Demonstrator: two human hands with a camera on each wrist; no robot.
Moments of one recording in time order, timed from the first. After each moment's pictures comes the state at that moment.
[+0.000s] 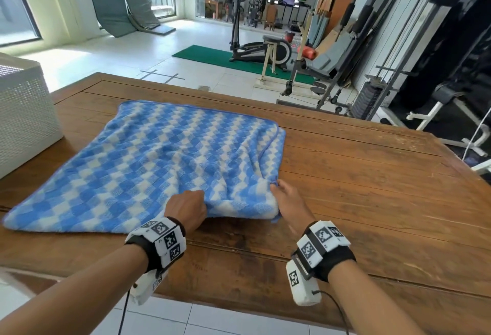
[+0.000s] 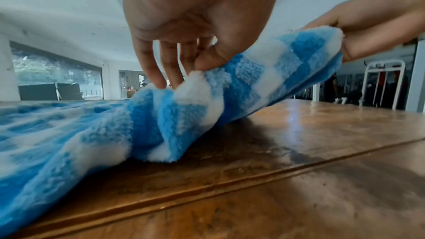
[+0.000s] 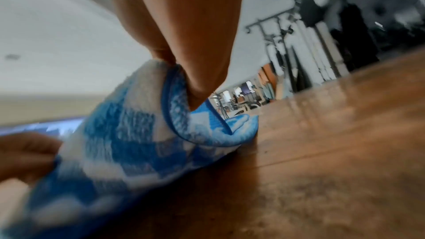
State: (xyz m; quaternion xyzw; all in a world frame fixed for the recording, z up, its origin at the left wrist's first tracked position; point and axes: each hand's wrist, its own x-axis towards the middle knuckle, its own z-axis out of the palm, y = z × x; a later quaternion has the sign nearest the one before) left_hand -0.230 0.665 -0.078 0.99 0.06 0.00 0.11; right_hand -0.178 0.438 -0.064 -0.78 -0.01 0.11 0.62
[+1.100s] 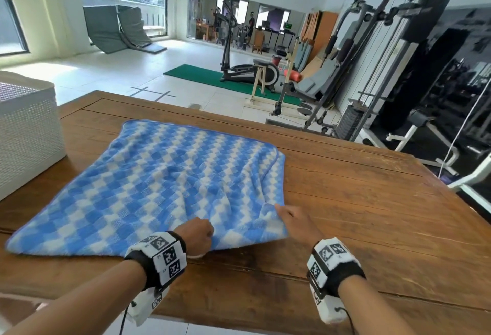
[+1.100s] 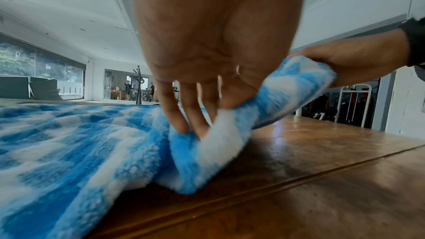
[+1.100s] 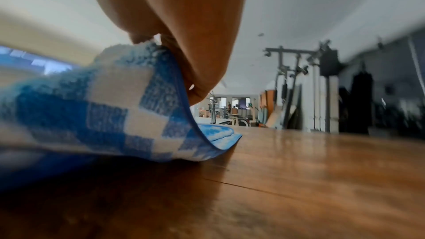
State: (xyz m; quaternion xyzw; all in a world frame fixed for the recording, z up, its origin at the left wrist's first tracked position) left_hand -0.238 0.700 -0.075 0.97 -0.06 -0.18 0.14; right_hand -0.189 0.441 -0.047 -0.91 -0.12 0.07 0.39
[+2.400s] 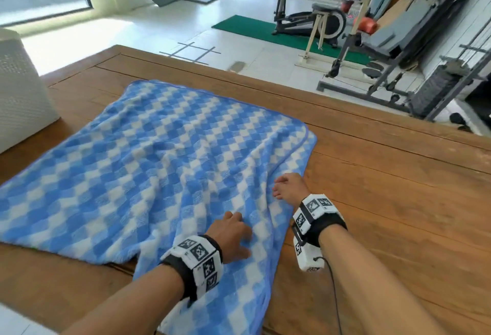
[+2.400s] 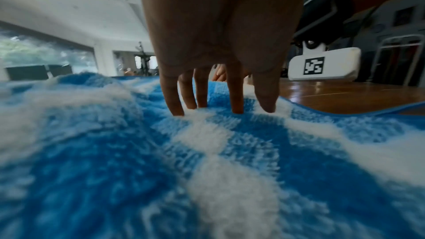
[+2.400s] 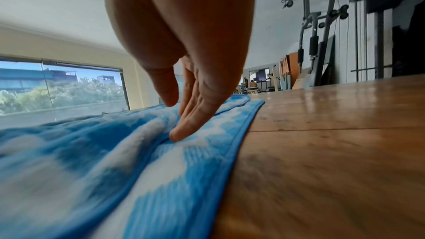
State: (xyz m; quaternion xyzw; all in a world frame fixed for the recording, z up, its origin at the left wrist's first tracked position) left_hand -0.123 0.574 -0.117 0.97 -0.04 -0.21 0.14; right_hand 0.044 0.441 -0.139 -0.85 -0.01 0.22 0.48
